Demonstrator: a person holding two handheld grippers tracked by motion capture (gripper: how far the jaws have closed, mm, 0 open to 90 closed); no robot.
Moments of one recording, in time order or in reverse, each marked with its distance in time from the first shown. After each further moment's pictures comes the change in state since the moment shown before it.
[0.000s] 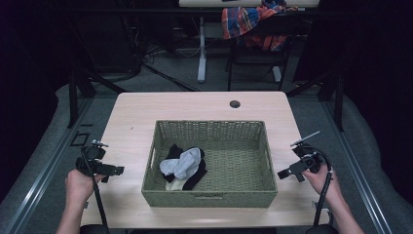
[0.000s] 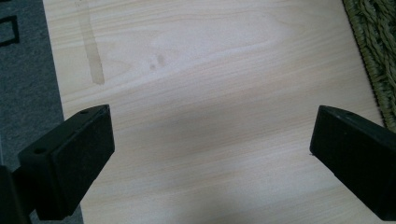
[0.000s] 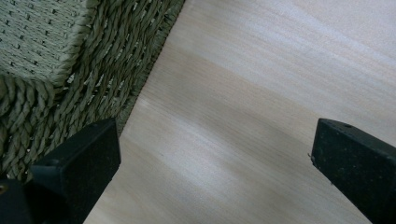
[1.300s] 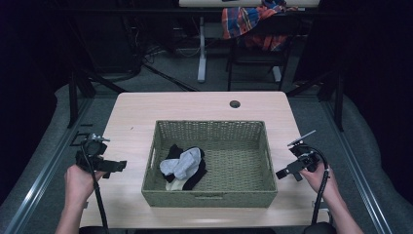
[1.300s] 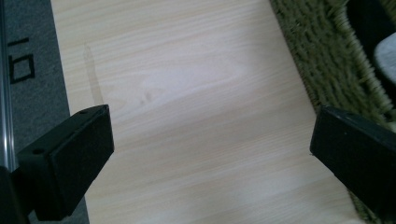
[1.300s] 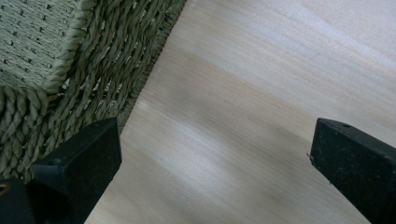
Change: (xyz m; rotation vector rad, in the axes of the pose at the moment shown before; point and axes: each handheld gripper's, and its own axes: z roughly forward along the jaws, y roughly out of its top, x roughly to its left) left arm -0.027 0.015 -0.039 -0.104 0.001 0.063; right arm 0.001 0.007 0.004 0.049 -0.011 -0.027
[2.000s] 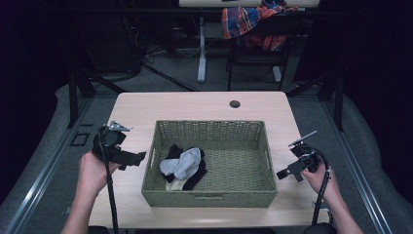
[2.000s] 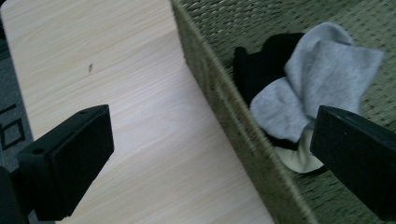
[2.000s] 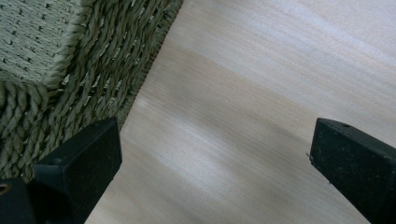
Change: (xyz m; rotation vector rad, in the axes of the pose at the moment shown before) left arm -0.067 0.044 -0.042 -0.103 -0.078 0.183; right arm 0.001 -0.002 -0.001 -0.011 -0.001 0.012
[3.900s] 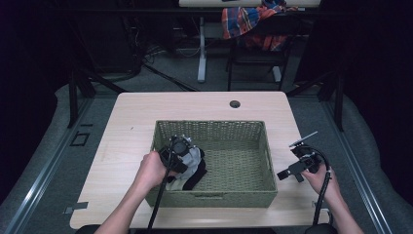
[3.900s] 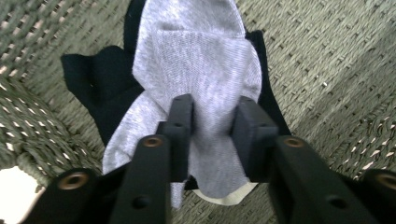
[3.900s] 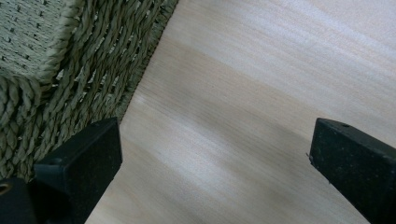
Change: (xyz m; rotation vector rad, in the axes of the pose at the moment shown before) left arm -0.104 0.035 0.102 0.308 -0.152 0.300; right arm -0.002 -0.003 0.002 -0.014 0.003 0.020
